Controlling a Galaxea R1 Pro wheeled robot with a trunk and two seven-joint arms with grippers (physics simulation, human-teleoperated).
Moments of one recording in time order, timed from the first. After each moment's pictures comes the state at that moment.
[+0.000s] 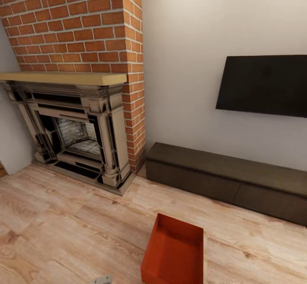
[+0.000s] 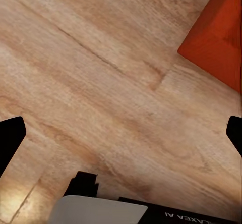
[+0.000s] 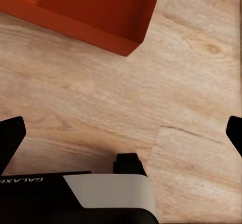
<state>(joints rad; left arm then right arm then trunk) -0.45 -0.06 0.03 -0.01 0.18 -0.07 0.12 -0.42 0.11 0.48 0.02 -0.45 -0.04 -0.20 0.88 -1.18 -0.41</state>
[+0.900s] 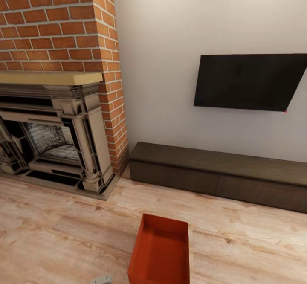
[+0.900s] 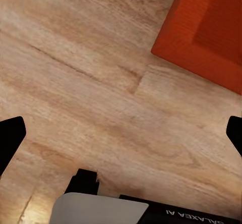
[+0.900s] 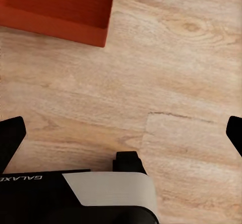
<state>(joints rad) -0.45 -0.06 0.03 -0.01 0.18 -0.07 0.12 -0.42 0.11 0.48 0.02 -0.45 -0.04 -0.20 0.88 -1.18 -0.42</state>
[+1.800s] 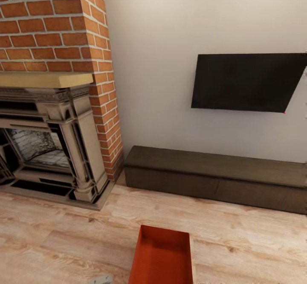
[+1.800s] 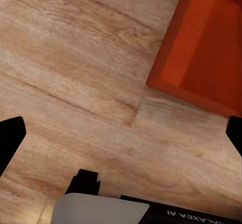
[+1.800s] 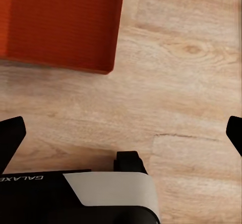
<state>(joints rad) -0.45 -0.05 0.03 -0.01 0.18 -0.07 0.12 -0.42 0.11 0.48 0.02 -0.45 -0.04 -0.20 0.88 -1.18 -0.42</state>
